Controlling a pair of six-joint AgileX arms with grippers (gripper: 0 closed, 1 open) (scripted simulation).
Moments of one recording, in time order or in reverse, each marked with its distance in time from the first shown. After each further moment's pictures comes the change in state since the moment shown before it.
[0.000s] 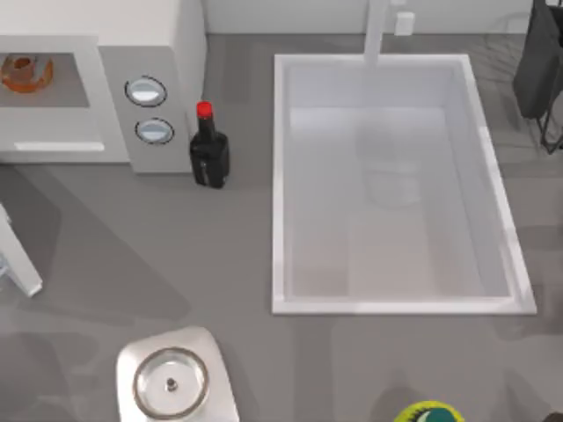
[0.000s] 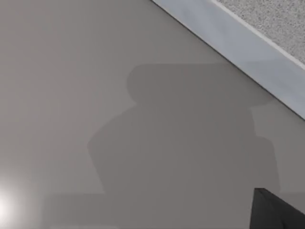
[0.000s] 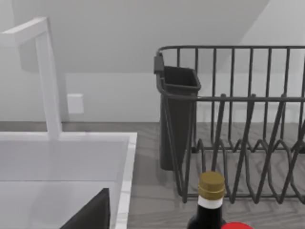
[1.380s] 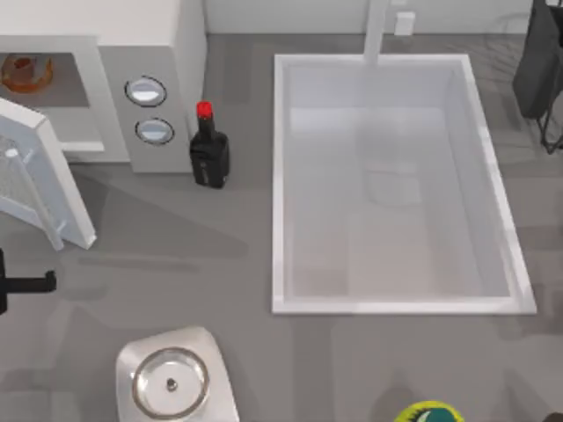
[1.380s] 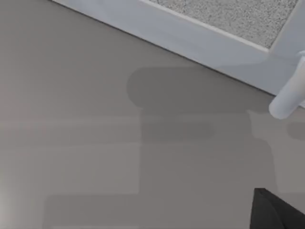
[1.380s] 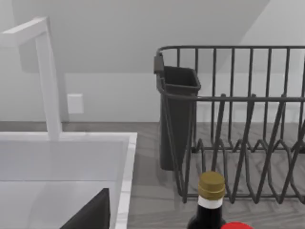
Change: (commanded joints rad) left arm -0.505 -0.181 -0.107 0.031 -0.338 -0.392; right arm 0.000 0.000 0.000 0.000 0.000 0.000
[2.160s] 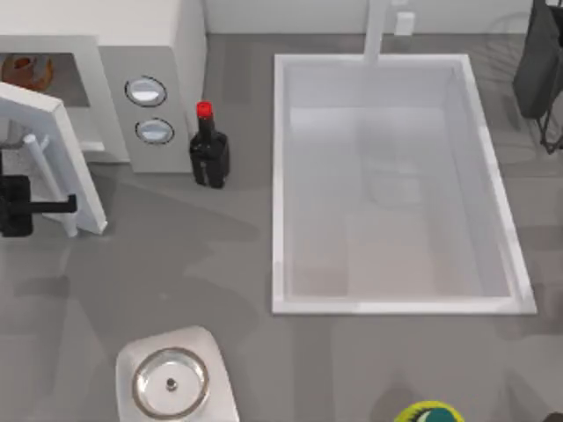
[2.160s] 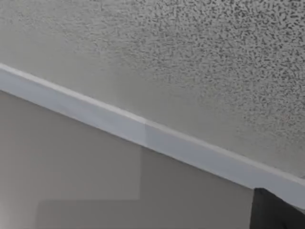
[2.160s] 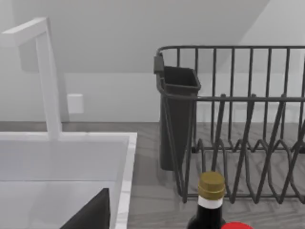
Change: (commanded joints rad) left arm -0.038 0.491 0.286 0.196 -0.023 -0.020; right arm 0.000 0.000 0.000 0.000 0.000 0.000
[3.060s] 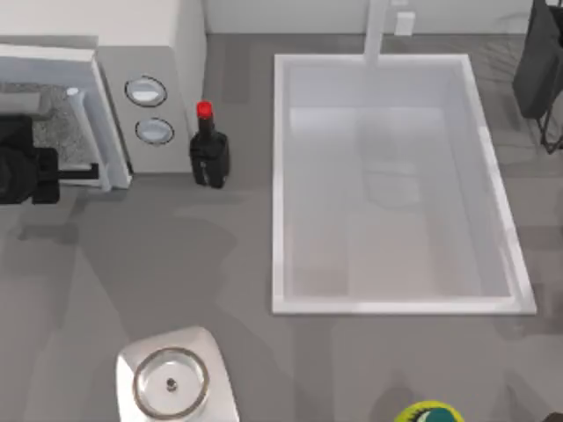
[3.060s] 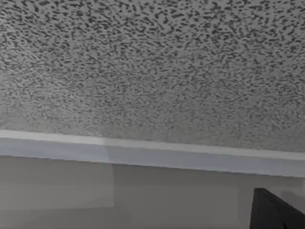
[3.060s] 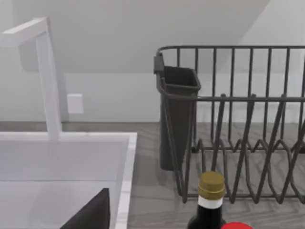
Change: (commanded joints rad) left arm -0.011 0.357 0.387 -0.035 -0.014 -0.013; right arm 0.000 0.000 0.000 0.000 0.000 0.000
